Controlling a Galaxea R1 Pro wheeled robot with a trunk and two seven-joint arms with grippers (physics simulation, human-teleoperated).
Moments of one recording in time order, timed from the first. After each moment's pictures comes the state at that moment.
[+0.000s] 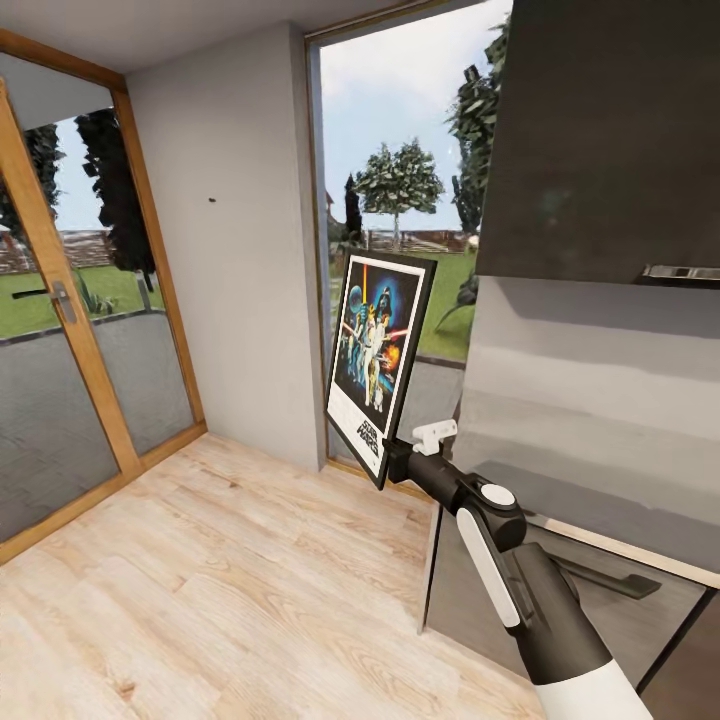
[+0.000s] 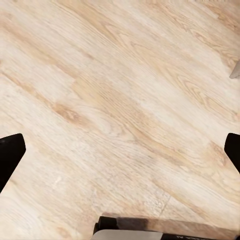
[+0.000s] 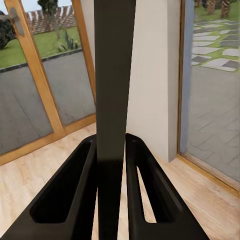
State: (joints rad) left arm 0.07 0.10 0.30 -0.80 0.06 0.02 -0.29; right arm -0.52 0.04 0.25 -1.47 -0.19 0.49 0.20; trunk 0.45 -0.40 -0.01
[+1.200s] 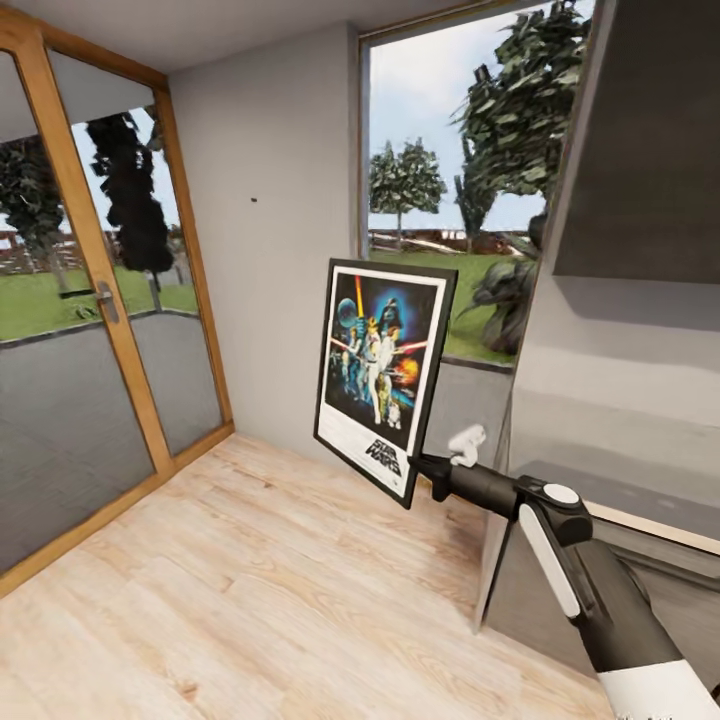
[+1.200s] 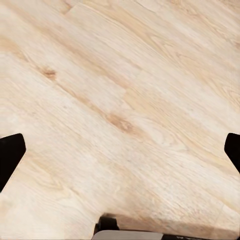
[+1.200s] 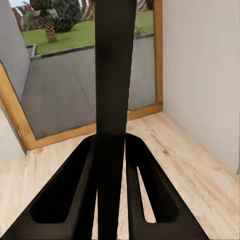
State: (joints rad) left arm 0.07 0.10 0.30 -0.80 0.06 0.02 -0.30; right arm -0.52 -0.13 0.12 -1.43 -0.19 0.48 0.69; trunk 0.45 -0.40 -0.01
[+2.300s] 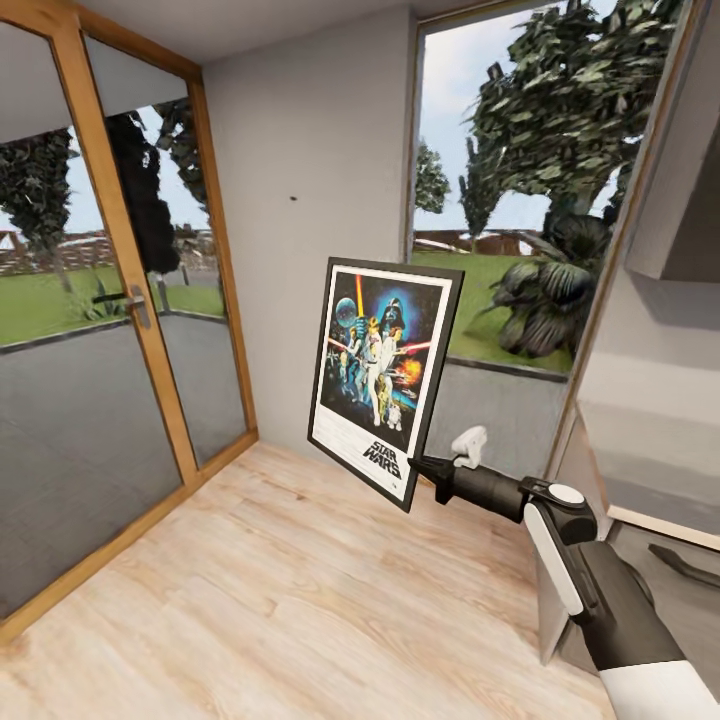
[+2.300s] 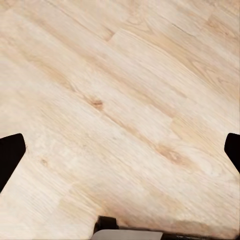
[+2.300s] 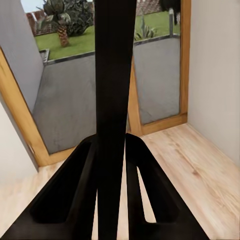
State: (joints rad) left arm 0.07 0.10 0.30 -0.80 0.06 0.02 -0.30; right arm -0.52 -0.13 0.08 -1.41 -0.19 0.48 0.78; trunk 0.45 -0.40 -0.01
